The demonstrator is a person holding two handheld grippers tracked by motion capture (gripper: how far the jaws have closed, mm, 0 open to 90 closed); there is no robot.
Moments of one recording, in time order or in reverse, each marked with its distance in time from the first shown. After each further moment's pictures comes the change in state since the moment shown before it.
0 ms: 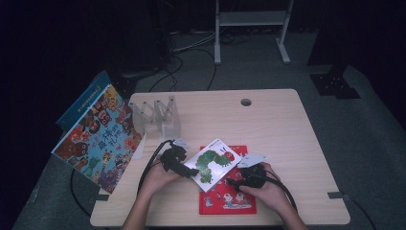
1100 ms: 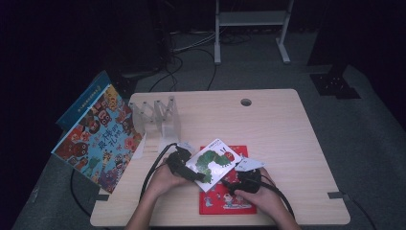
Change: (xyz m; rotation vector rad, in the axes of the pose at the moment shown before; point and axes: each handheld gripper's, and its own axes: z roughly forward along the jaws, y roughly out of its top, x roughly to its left) left arm -0.008 0.000 0.018 -0.005 -0.105 -0.009; right arm 0.013 -0.006 0.010 -0.083 -0.058 0.046
